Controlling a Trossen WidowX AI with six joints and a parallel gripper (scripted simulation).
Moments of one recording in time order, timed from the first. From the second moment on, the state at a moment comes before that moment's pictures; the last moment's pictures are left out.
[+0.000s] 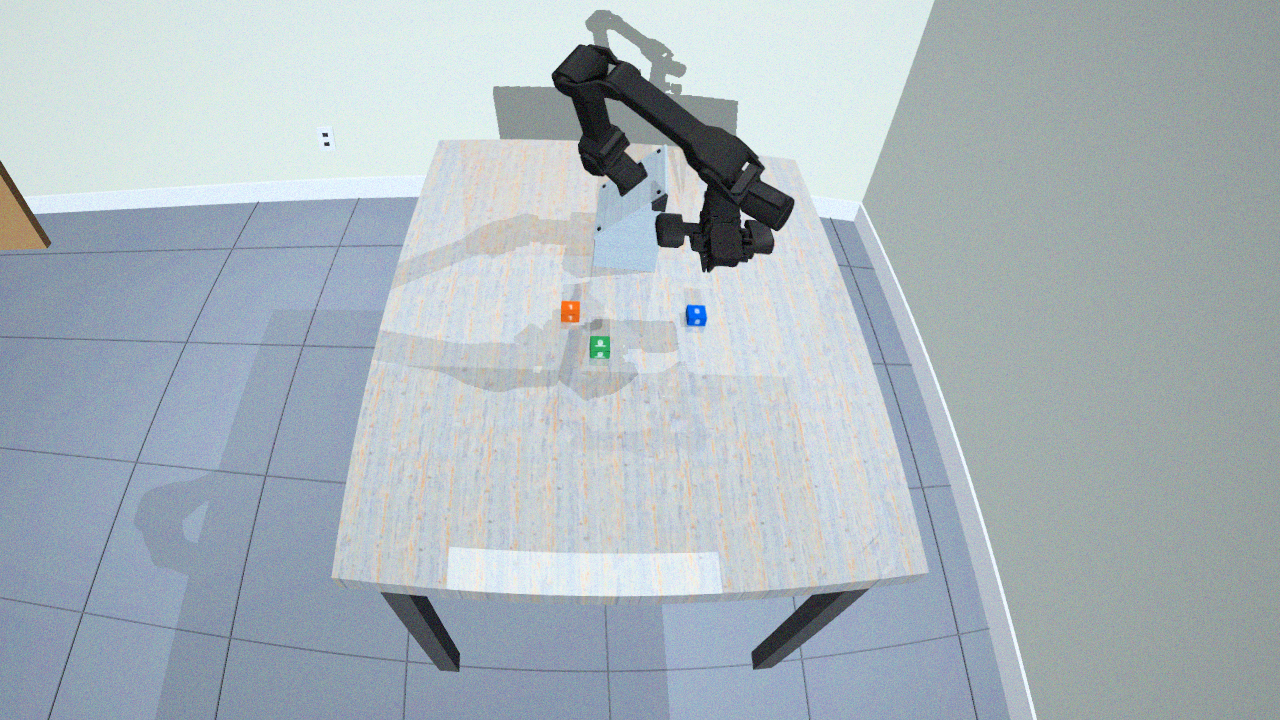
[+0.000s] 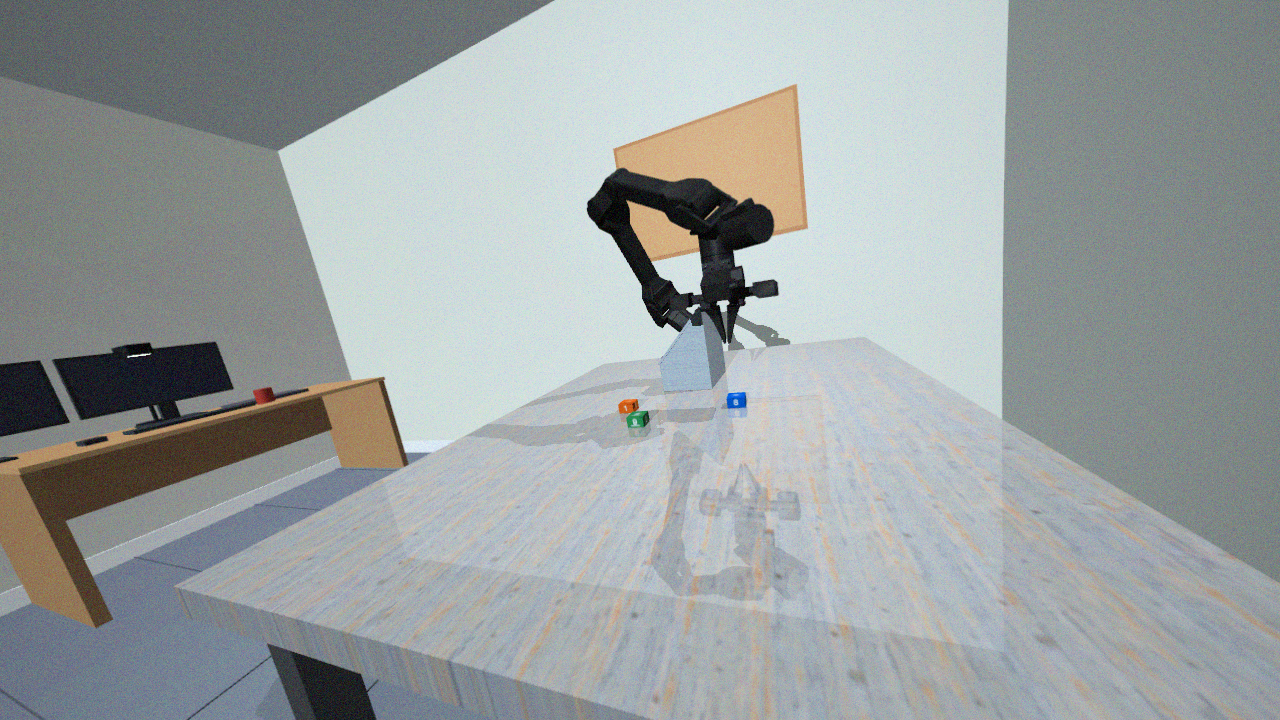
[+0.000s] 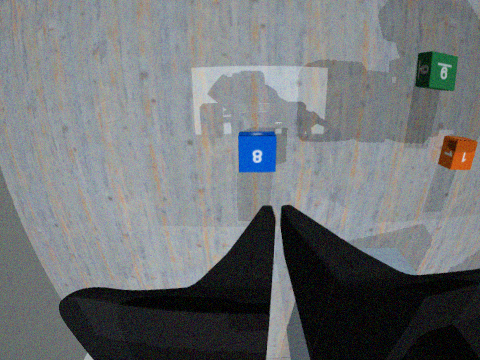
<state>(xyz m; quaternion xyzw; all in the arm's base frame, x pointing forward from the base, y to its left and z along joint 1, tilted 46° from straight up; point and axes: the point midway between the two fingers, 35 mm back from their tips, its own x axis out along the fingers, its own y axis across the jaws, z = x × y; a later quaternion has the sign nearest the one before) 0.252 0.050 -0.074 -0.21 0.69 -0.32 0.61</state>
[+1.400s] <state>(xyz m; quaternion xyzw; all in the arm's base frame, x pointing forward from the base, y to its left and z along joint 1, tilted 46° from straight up) 0.220 -0.159 0.025 -0.21 0.69 -0.33 0.61</state>
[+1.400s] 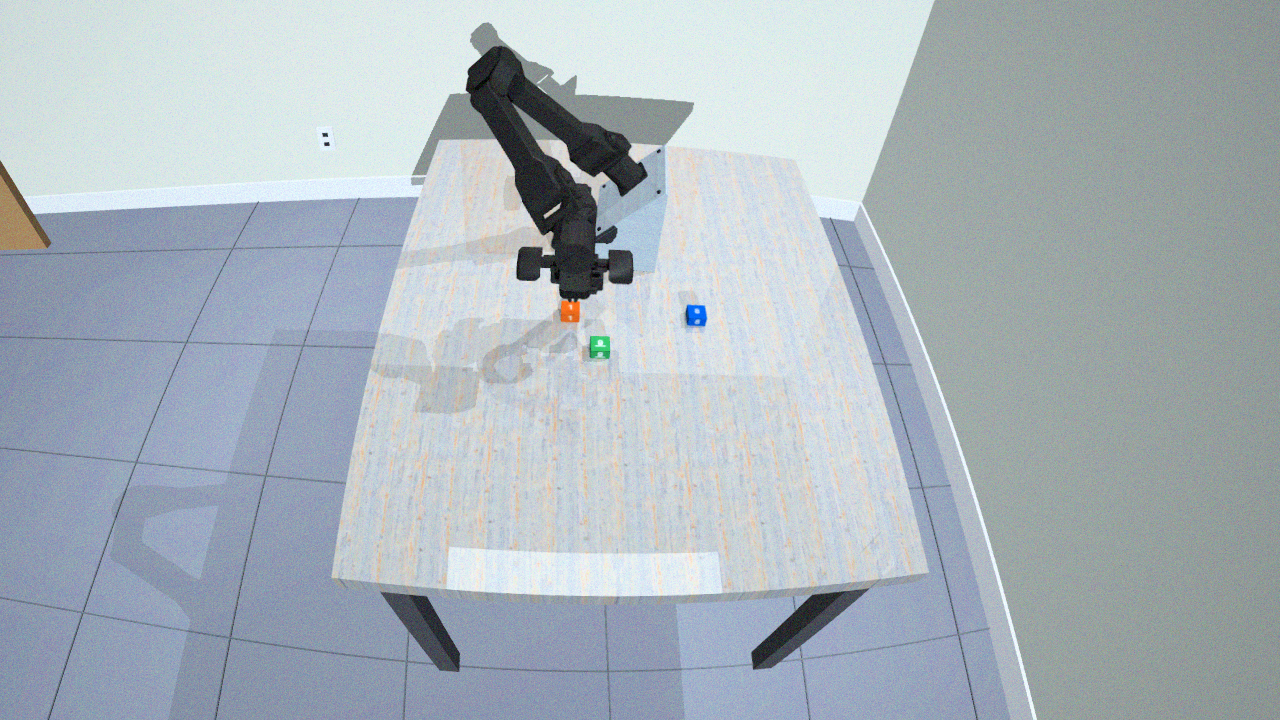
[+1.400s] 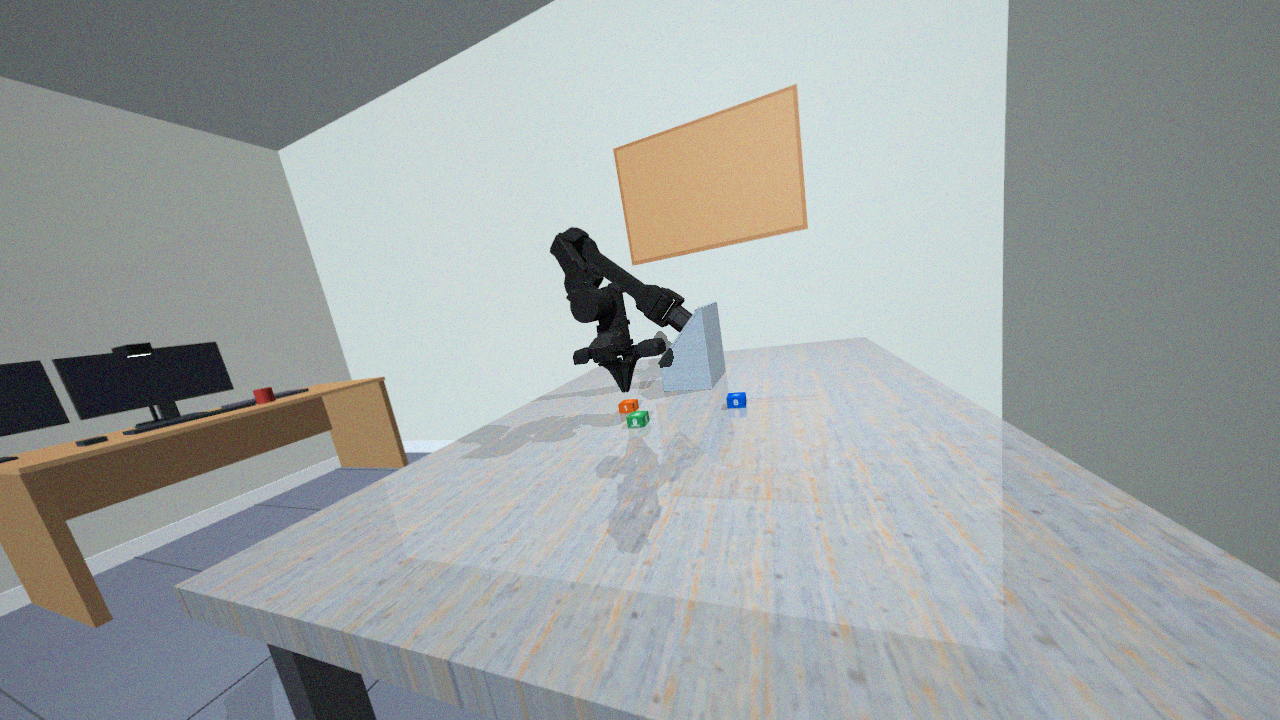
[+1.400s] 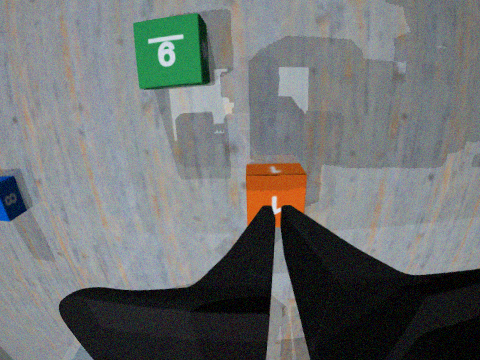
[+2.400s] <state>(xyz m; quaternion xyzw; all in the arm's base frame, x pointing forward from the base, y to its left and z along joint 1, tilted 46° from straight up) 0.215 -0.158 0.020 -0.21 0.69 -0.33 0.60</state>
